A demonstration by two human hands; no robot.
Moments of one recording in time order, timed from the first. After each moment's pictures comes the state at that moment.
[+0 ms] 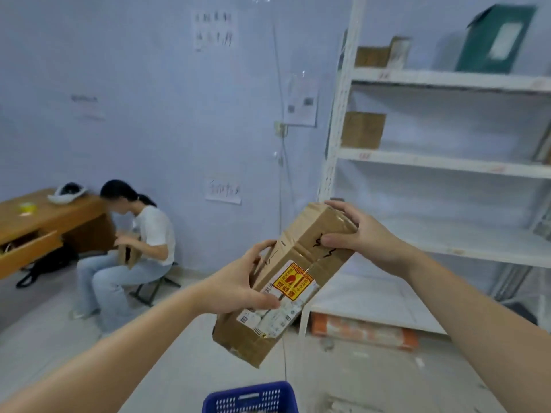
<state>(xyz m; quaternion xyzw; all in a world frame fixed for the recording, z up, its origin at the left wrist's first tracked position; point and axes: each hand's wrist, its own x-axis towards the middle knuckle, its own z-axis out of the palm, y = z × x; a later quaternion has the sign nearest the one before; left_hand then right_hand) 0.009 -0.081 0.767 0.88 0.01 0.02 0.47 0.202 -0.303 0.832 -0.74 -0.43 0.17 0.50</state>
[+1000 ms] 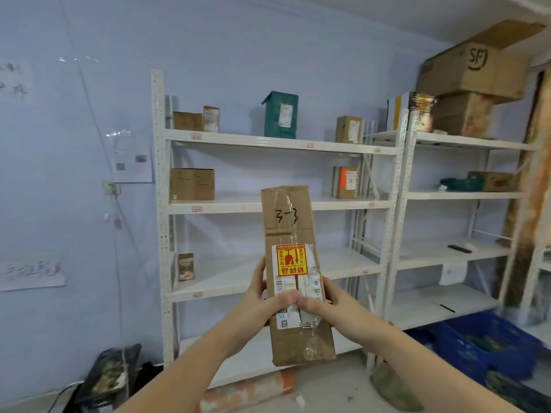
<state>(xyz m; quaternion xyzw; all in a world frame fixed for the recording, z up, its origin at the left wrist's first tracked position) 0.294 -0.467 0.809 0.71 -0.14 0.05 0.68 0.320 -0.676 0.823 -0.79 -0.26 0.07 0.55</state>
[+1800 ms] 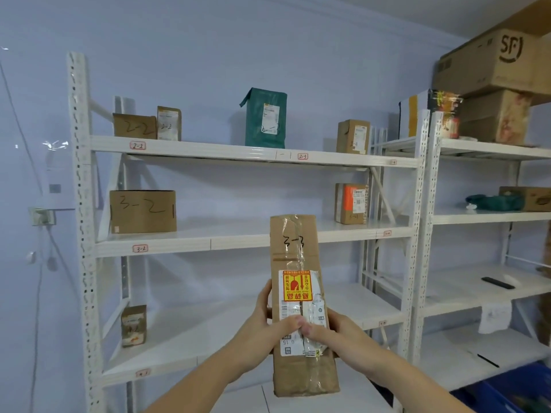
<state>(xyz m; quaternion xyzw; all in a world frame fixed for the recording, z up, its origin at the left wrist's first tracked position) 0.678 -0.499 0.807 0.76 -0.13 0.04 0.64 0.689 -0.708 0.825 -0.80 -0.25 0.10 0.54</state>
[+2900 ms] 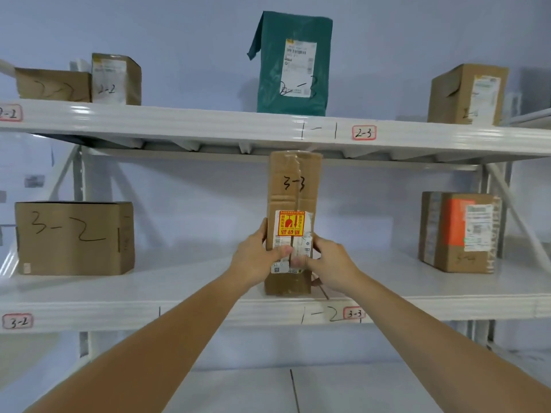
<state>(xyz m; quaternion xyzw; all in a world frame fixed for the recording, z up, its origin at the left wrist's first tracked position) 1.190 -0.394 0.934 0.84 0.00 0.29 0.45 1.275 -0.558 0.930 -0.82 -0.37 -0.10 0.43</state>
